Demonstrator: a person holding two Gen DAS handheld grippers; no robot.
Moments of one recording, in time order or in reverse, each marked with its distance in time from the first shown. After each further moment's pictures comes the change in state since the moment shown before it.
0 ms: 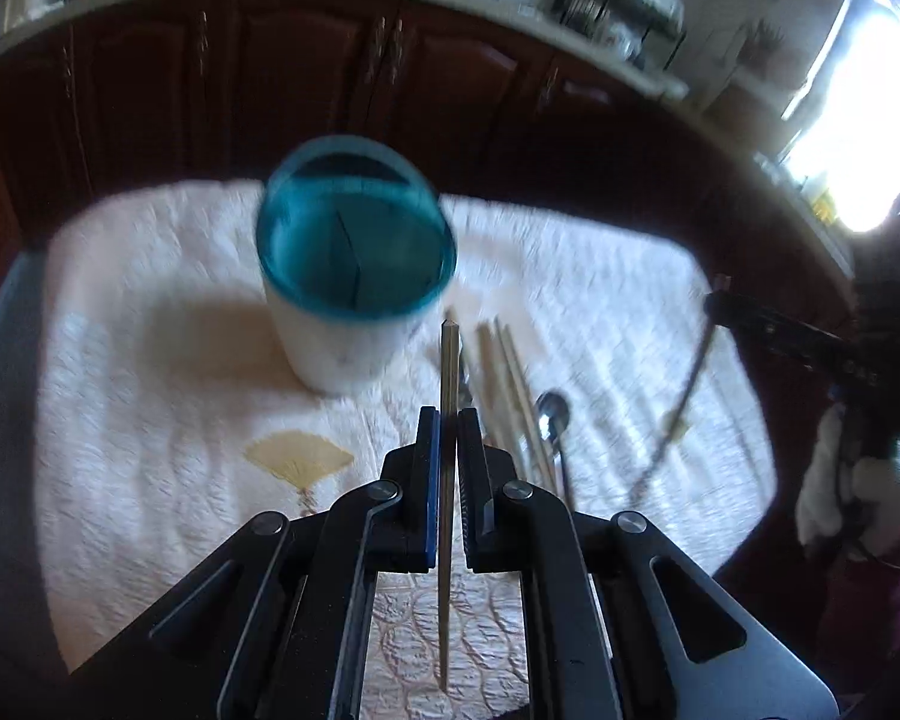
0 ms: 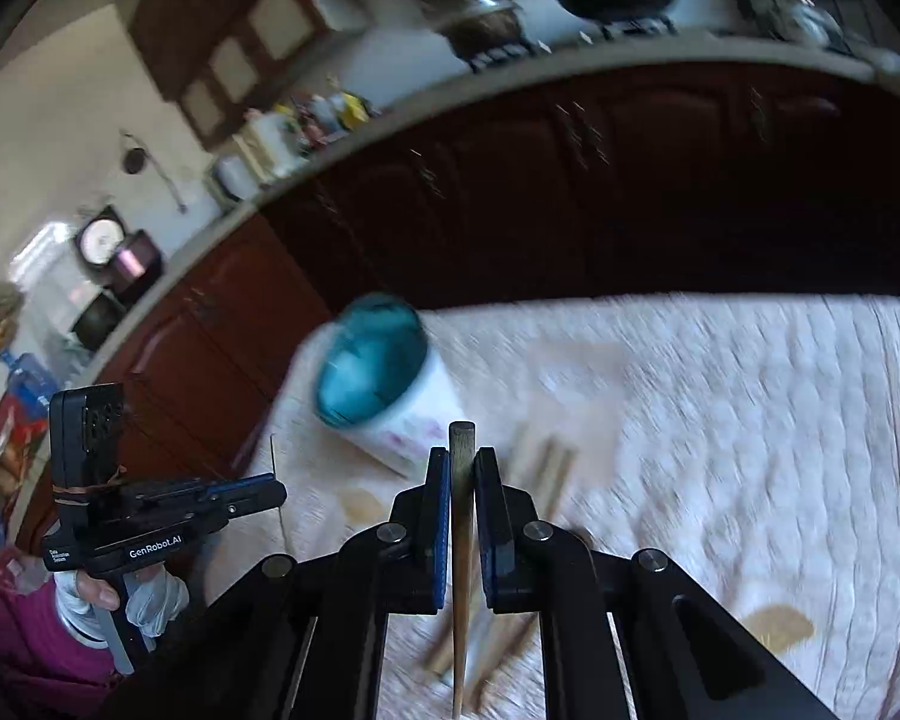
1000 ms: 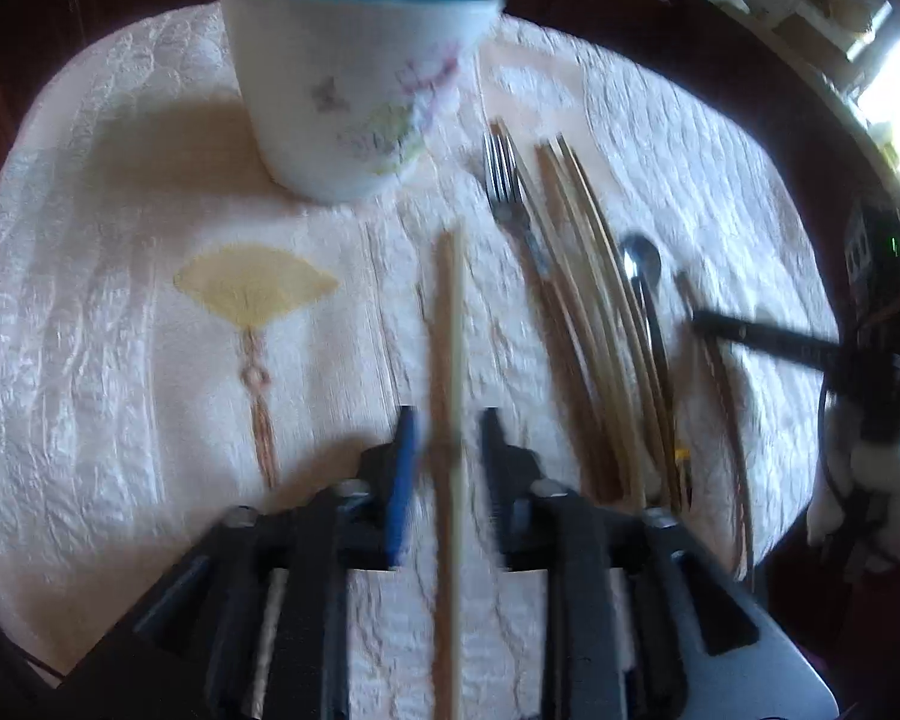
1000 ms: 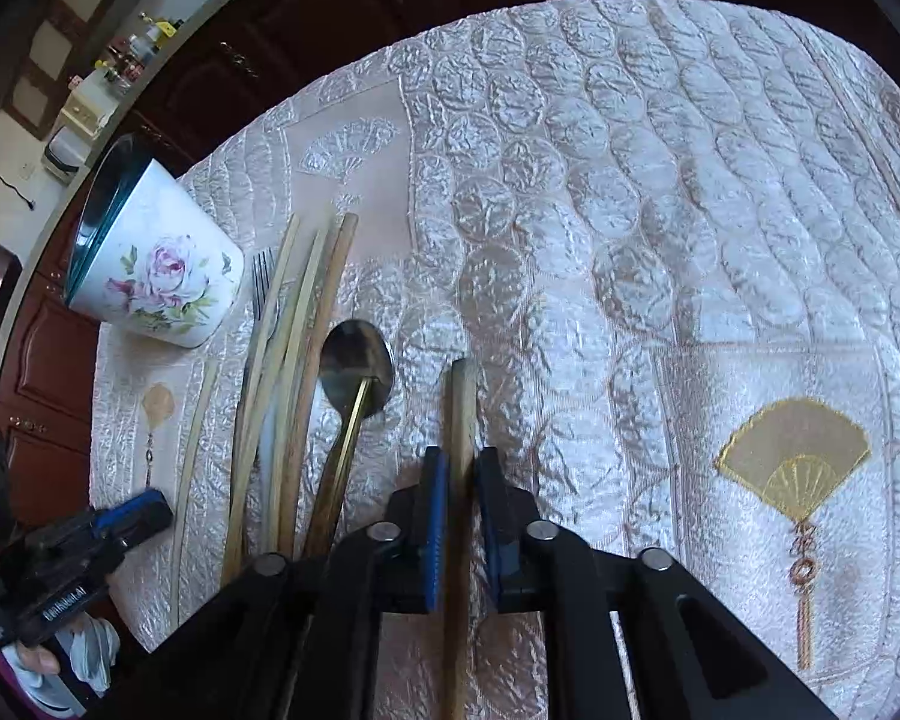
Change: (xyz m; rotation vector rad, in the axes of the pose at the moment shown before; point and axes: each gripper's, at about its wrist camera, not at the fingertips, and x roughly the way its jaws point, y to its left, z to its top) left arm 0.102 -0.002 -0.073 -0.054 0.231 0.107; right arm 0.085 -0.107 -0.115 0.276 0.313 -0.258
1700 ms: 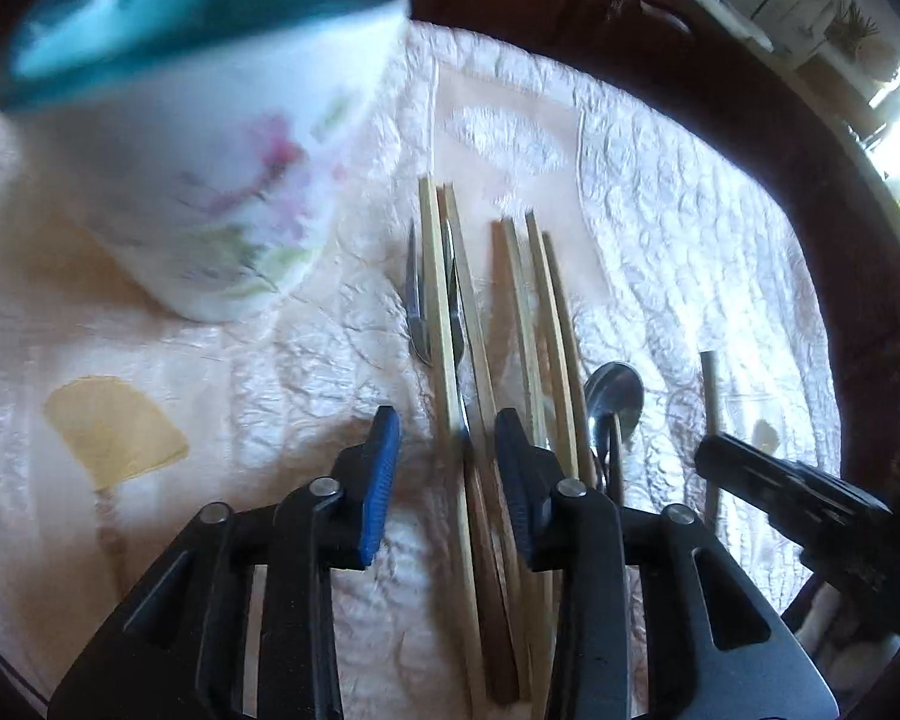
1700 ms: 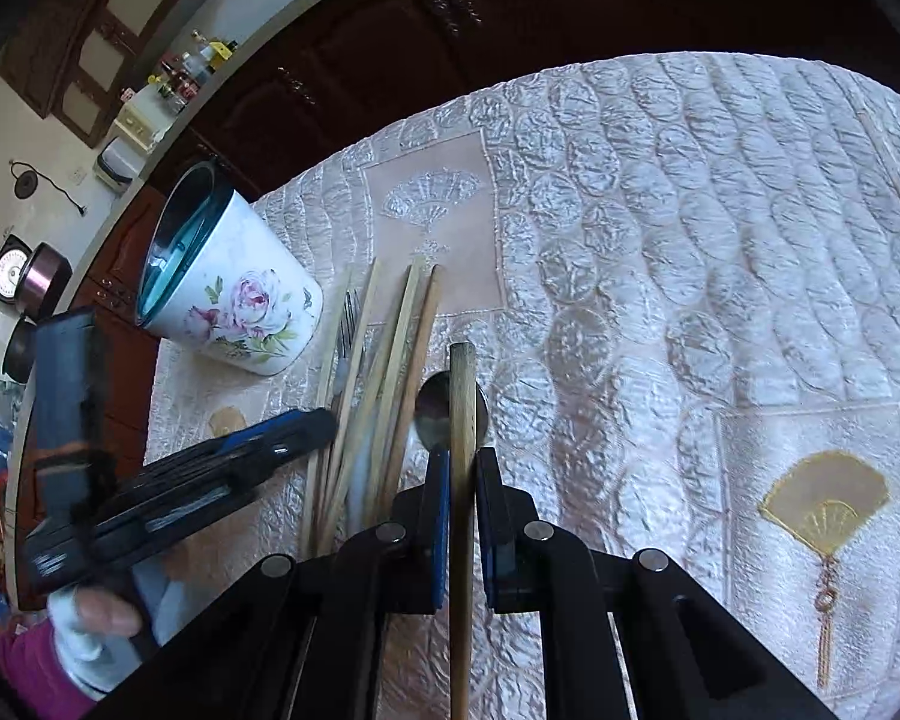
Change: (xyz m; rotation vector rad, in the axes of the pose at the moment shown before) left arm 0.055 -0.038 0.057 -0.076 -0.026 -0.032; right arm -0.012 0.022 0.004 -0.037 -0.082 0.126
